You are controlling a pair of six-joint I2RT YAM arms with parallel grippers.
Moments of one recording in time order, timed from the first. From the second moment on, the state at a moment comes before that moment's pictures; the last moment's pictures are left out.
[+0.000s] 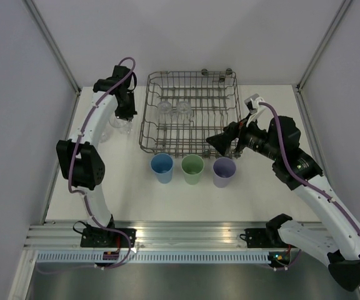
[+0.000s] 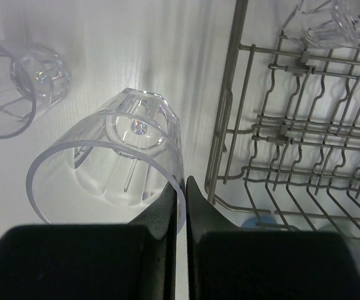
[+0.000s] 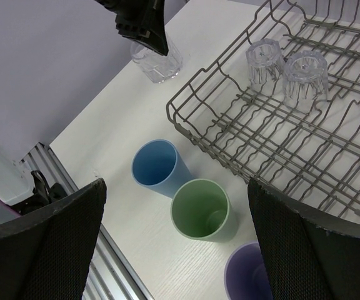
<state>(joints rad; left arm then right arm) -0.20 1.87 1.86 -1.07 -0.14 -0.27 0.49 0.93 1.04 -0.27 -0.36 0.33</state>
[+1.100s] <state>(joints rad) -0.11 2.16 1.93 -1.08 -0.07 -0.15 0.49 0.92 0.99 -0.25 -0.39 0.34</state>
